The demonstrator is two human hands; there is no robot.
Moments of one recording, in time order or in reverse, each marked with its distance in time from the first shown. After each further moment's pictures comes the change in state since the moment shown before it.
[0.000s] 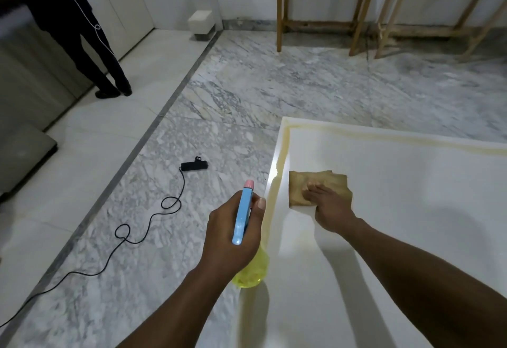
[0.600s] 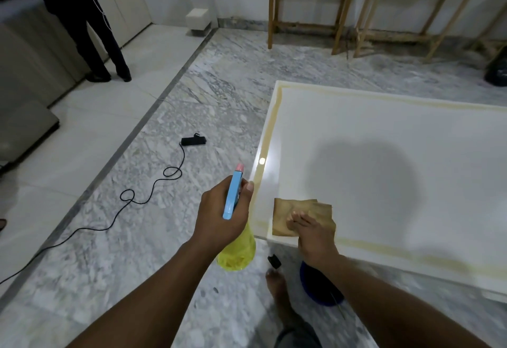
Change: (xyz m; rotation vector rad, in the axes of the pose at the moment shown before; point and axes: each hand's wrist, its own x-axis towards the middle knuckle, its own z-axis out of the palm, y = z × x) left_hand -0.244 0.000 -0.072 -0.001 0.005 0.011; right_hand -0.320 -0.136 0.095 -0.036 -0.028 0.123
